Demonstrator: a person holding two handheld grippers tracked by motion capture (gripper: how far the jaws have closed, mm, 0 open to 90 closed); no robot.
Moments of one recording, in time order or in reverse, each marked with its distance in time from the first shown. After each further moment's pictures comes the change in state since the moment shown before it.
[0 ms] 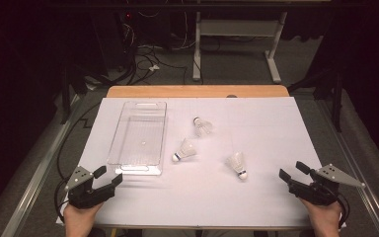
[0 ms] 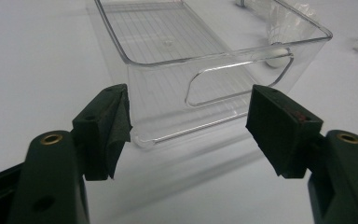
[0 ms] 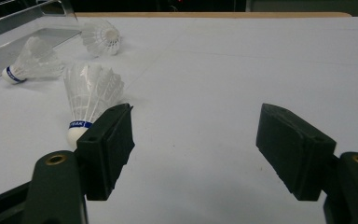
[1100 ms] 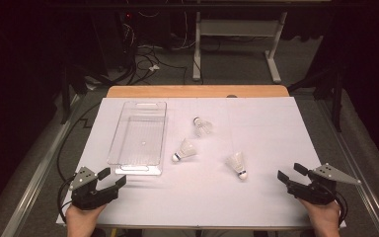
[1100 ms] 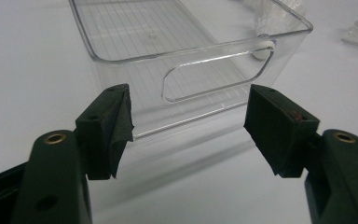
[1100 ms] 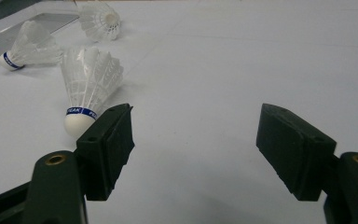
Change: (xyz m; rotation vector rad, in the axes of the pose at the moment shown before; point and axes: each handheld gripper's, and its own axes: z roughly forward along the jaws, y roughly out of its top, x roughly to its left) left arm -0.012 0.005 0.001 0.046 -0.025 0.012; right arm -0.002 -0.003 0.006 0.057 0.016 0.005
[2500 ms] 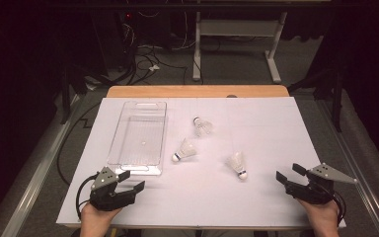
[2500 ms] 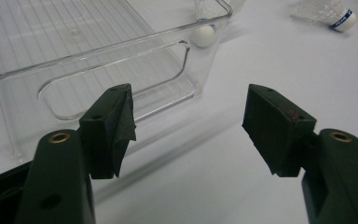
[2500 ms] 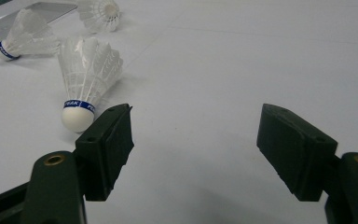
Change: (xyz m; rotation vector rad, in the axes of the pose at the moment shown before) left arm -0.037 0.010 0.019 0.073 -0.116 0.089; right arm 0.003 0.000 0.003 0.026 -0.007 -0.023
